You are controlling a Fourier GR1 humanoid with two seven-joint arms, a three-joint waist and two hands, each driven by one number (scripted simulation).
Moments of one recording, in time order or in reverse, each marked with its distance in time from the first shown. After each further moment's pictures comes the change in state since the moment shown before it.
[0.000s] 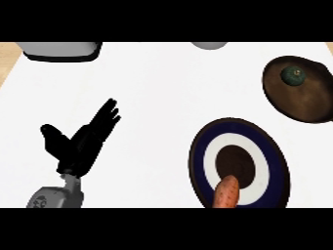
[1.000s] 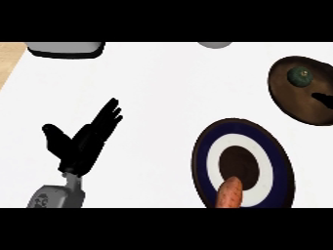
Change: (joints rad) left arm -0.011 0.007 -0.008 0.018 0.014 -0.016 -0.016; right arm -0.238 0.166 0.022 -0.057 0.072 -0.566 0.252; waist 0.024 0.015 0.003
